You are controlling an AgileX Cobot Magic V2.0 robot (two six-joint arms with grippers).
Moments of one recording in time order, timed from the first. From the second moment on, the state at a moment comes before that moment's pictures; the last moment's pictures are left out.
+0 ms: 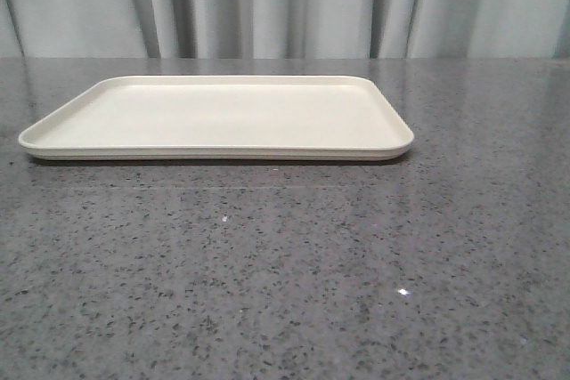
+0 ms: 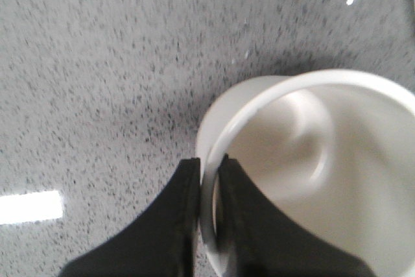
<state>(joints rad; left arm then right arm) -0.06 1.23 -1.14 0.13 1.16 0.02 0.06 0.54 -0.71 1.68 0.01 -1.65</state>
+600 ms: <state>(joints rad) -0.06 1.25 -1.52 -0.06 1.26 0.14 0.06 0.54 -0.71 1.68 0.02 -1.65</state>
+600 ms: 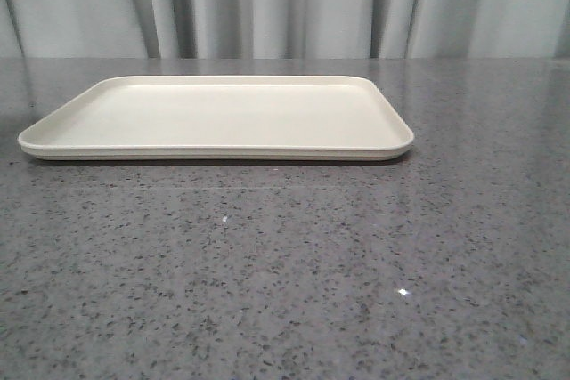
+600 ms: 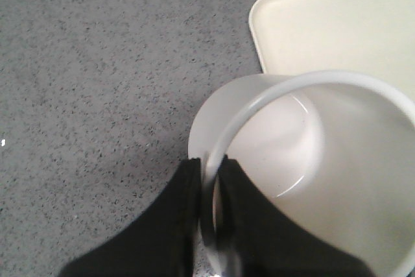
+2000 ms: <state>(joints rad) -0.41 1.79 -1.81 -0.17 1.20 0.18 0.06 0.54 -0.71 1.68 0.05 -1.65</state>
